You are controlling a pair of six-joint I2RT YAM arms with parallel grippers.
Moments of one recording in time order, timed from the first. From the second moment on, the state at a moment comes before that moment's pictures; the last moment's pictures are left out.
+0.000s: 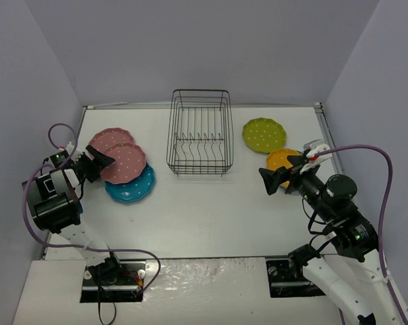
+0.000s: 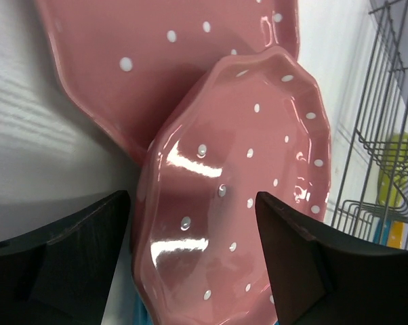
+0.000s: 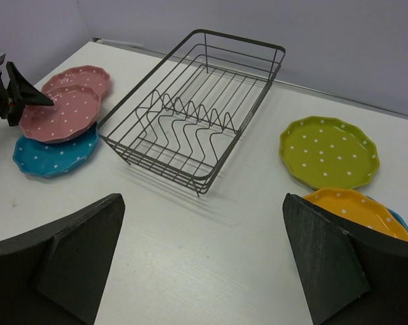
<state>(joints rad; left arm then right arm) 0.49 1.79 0.90 0.13 0.65 -0.46 0.44 0.56 0.91 -0.44 -0.06 0.08</state>
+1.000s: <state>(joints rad) 0.51 1.80 0.92 0.09 0.82 -0.59 0.44 0.53 0.91 -0.44 -0.04 0.05</state>
